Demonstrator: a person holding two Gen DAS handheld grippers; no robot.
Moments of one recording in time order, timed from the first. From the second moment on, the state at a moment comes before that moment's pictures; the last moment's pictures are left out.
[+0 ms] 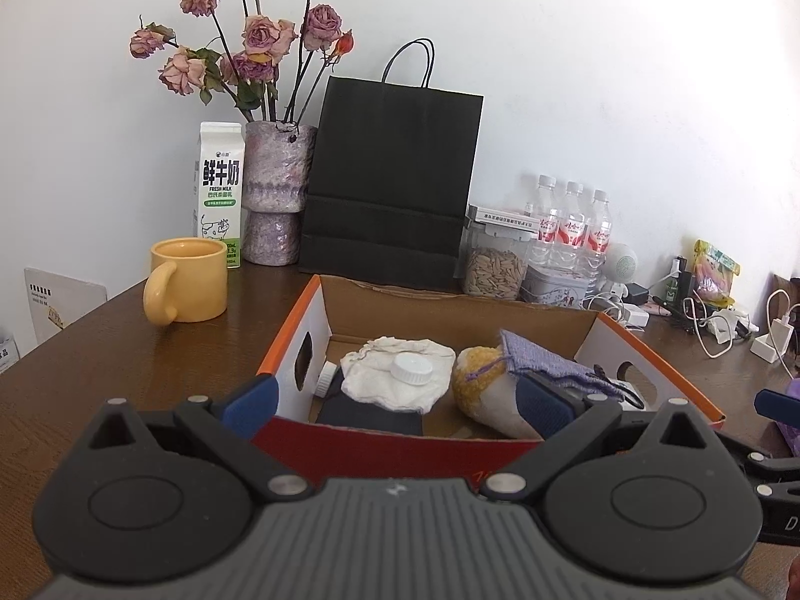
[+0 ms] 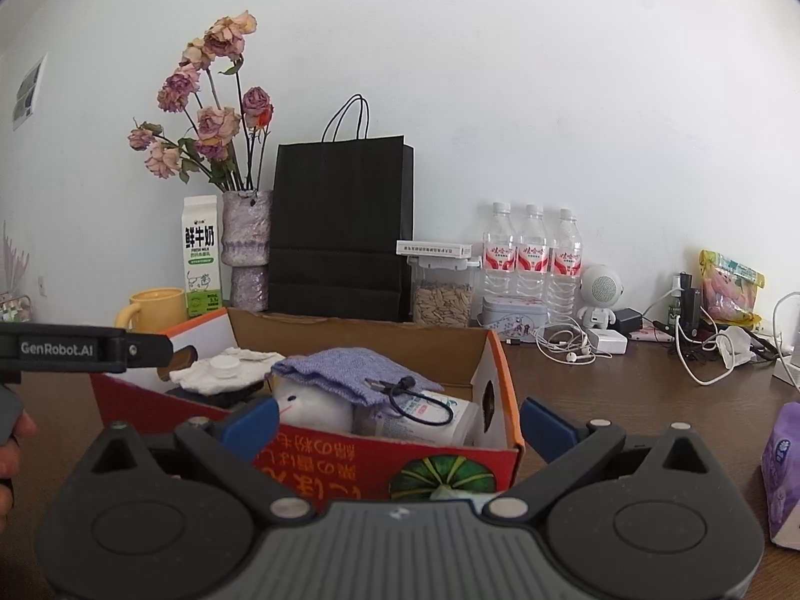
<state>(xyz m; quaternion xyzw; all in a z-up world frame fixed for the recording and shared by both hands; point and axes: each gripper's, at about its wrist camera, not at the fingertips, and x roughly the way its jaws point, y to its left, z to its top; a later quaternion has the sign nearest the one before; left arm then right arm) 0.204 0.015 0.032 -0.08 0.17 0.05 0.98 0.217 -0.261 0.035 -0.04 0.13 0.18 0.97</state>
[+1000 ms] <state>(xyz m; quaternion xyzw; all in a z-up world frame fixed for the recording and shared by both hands) 0.171 0.036 0.011 -0.06 0.26 0.07 0.96 0.243 -0.283 0.000 -0.06 0.27 0.15 0.95</state>
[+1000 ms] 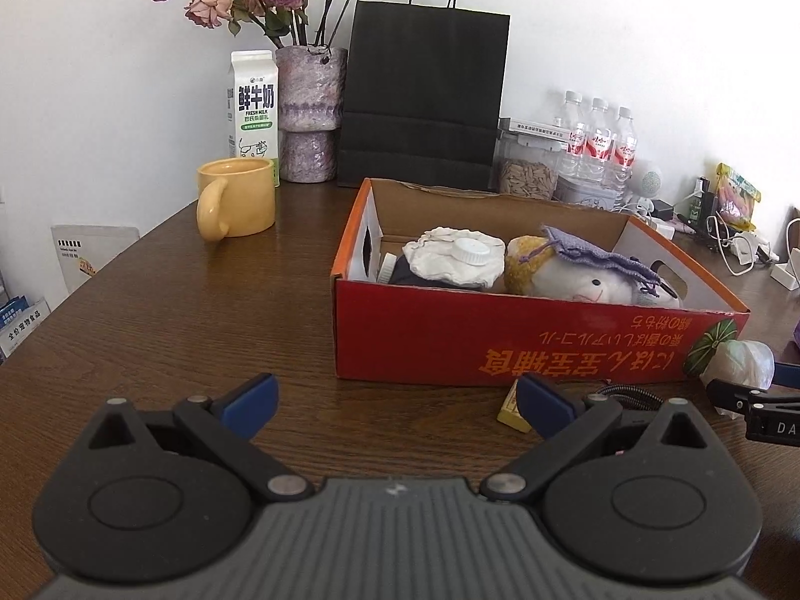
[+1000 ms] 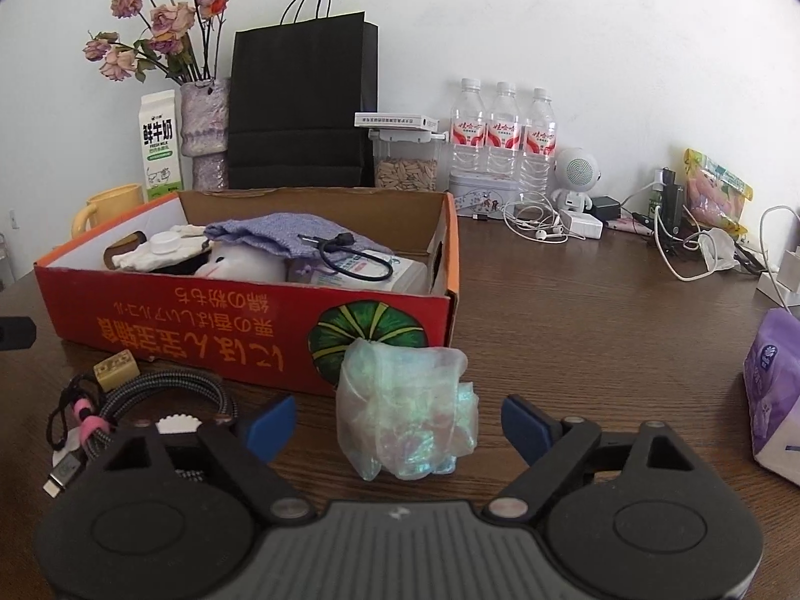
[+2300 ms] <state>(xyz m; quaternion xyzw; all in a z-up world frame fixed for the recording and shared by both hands) 0.232 -0.008 -0.013 -0.02 0.33 0.06 0.94 0.219 -0.293 0.013 -0.03 0.19 0.15 0.97</state>
